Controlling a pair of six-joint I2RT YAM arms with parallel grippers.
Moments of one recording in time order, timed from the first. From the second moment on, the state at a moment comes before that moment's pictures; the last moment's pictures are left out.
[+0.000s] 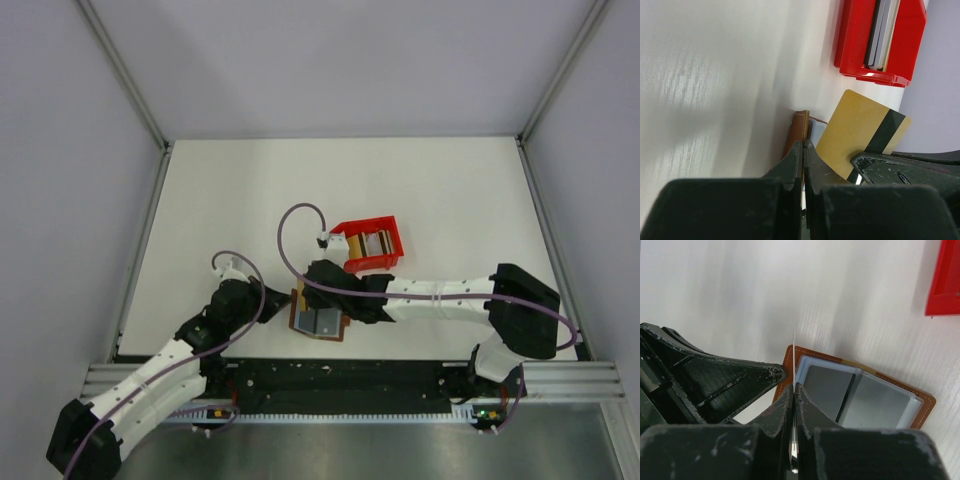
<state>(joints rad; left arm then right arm) -0.59 0.61 0.16 -0.08 0.03 -1.23 1.22 1.60 1.00 -0.11 0.40 0.97</state>
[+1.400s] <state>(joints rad) -0.59 0.56 0.15 -0.07 0.06 -1.21 1.23 1.61 1.06 -0.27 0.43 1.03</state>
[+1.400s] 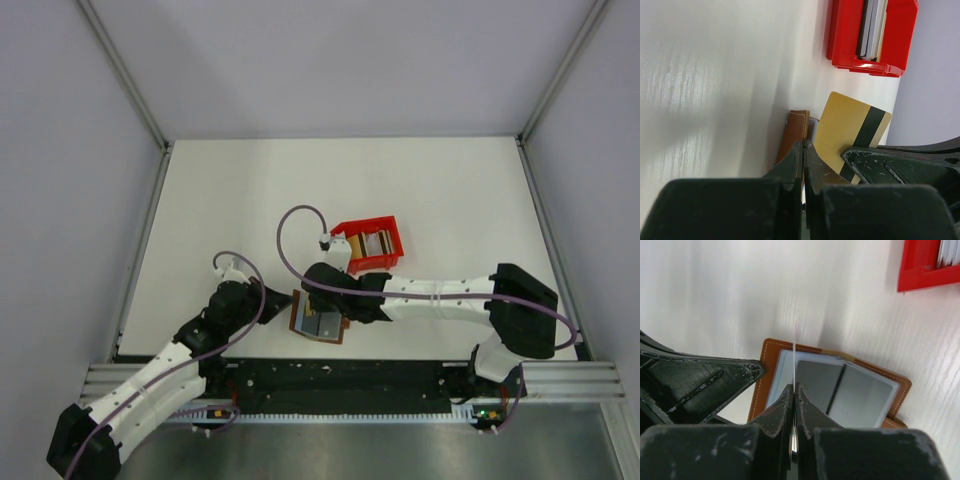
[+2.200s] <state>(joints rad) -0.59 0.56 0.15 -0.08 0.06 -1.20 1.24 1.63 1.10 -0.25 0.42 1.01</state>
